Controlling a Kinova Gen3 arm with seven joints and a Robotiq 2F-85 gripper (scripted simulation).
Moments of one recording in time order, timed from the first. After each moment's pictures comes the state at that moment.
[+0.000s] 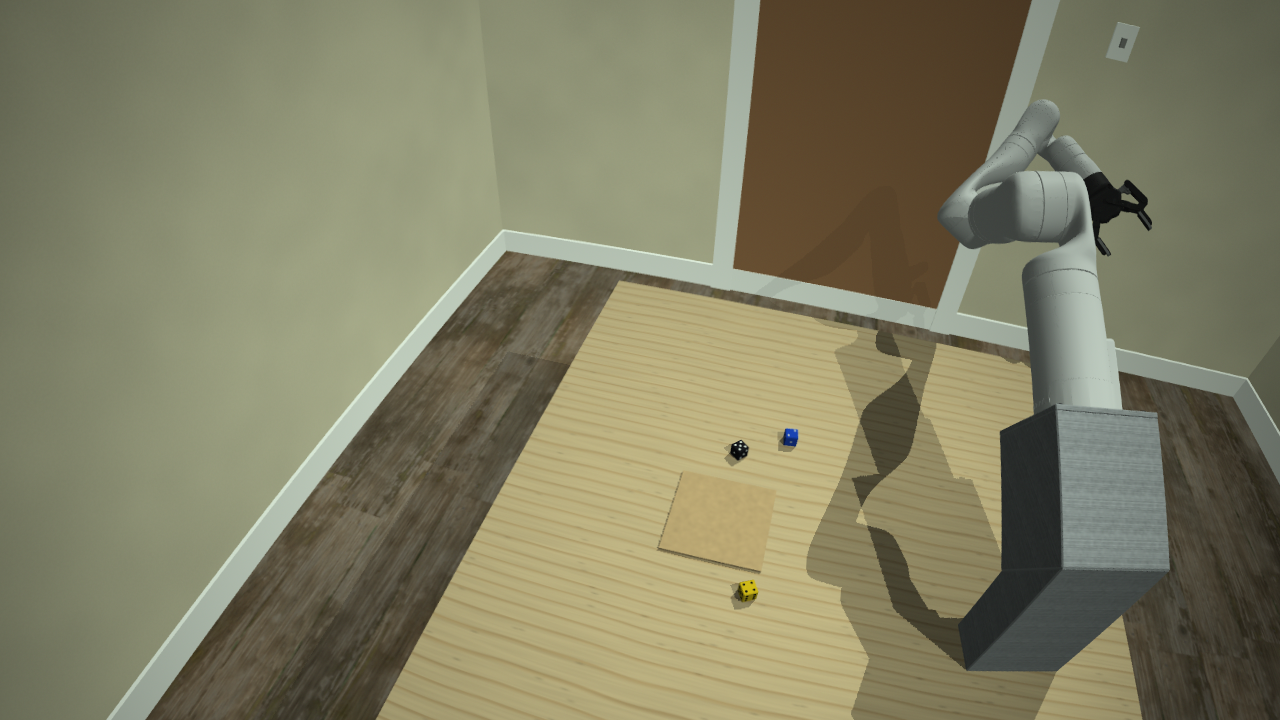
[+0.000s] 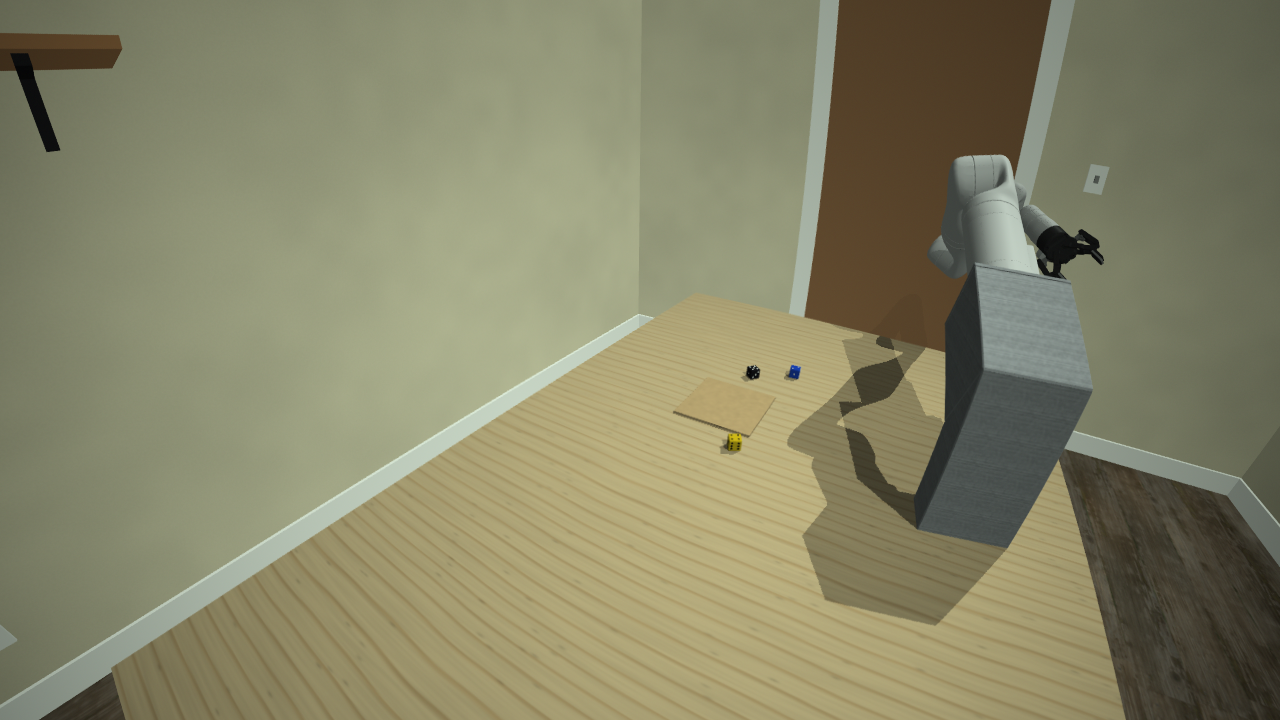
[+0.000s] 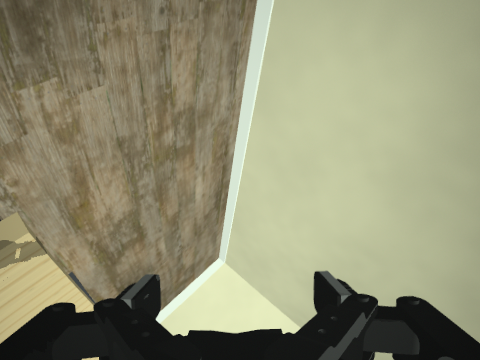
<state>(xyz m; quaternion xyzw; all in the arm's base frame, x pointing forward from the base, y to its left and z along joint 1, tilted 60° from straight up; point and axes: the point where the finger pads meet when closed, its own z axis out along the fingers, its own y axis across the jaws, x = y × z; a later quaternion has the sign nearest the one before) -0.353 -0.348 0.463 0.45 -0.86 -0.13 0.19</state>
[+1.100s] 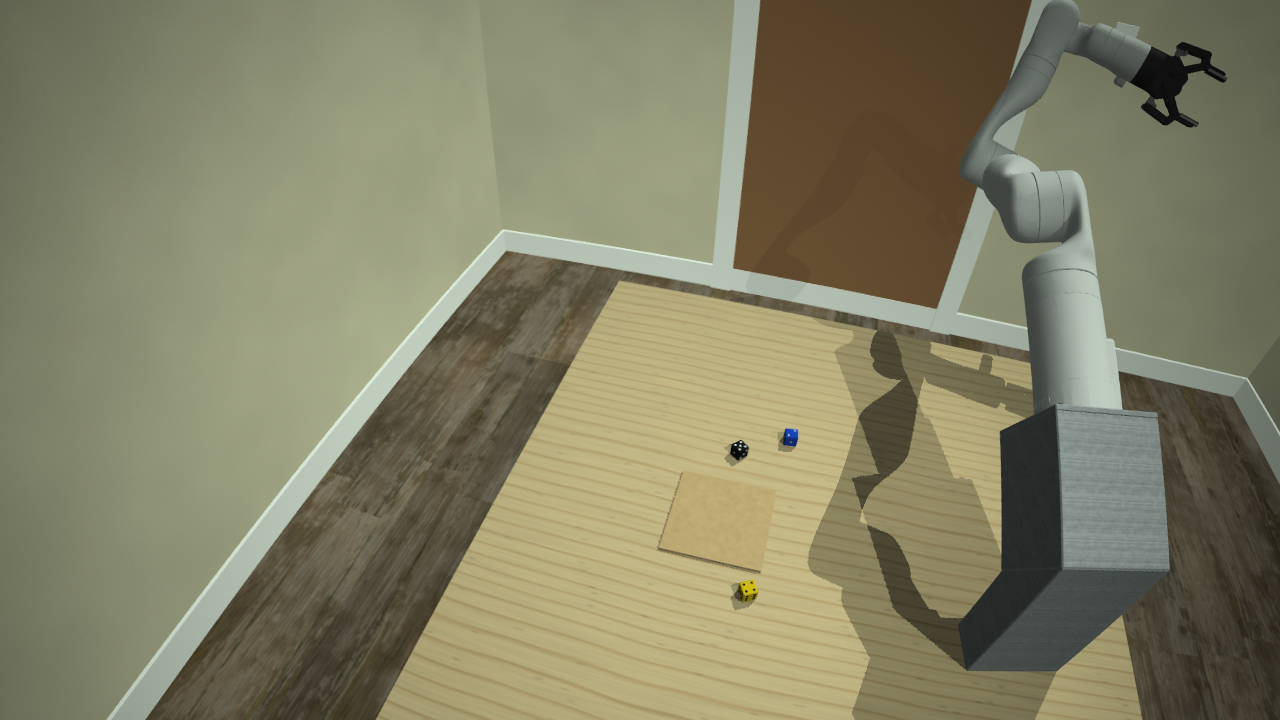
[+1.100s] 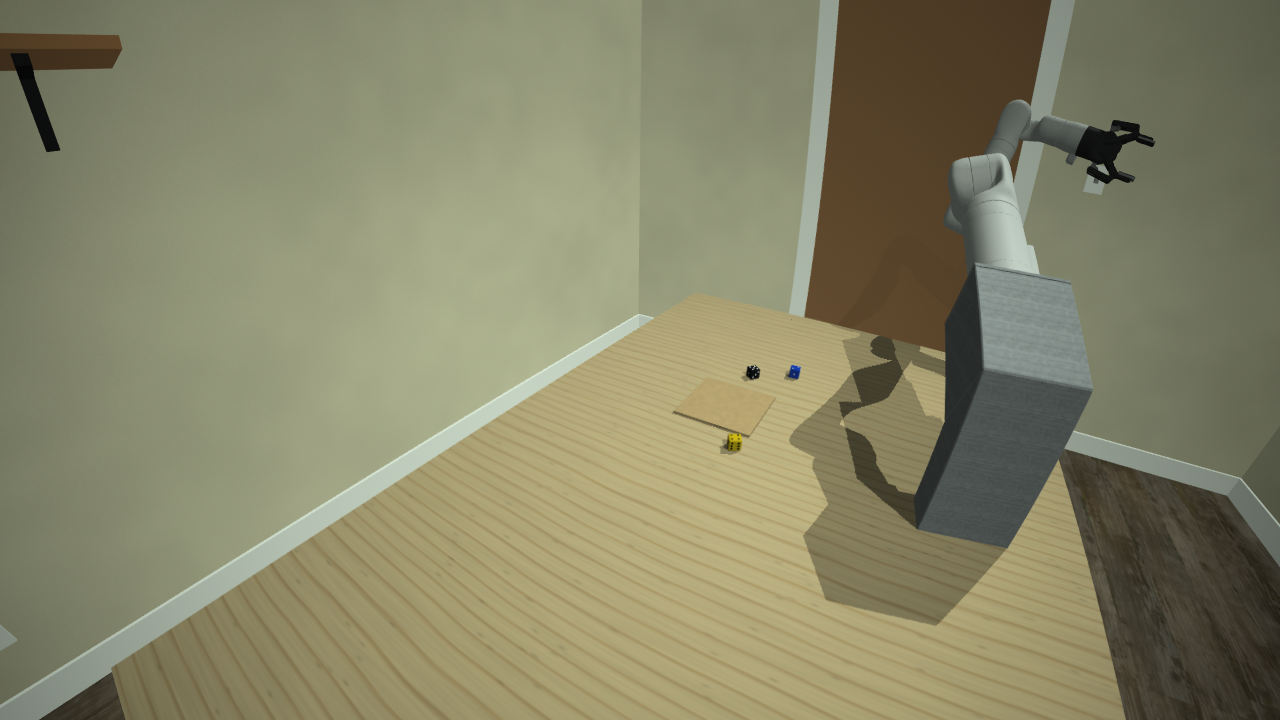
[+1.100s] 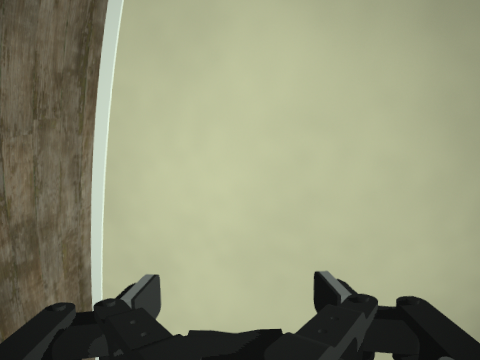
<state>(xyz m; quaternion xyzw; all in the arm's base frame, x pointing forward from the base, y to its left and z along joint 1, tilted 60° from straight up) -0.453 -0.153 0.655 0.35 -0.80 -0.20 0.45</state>
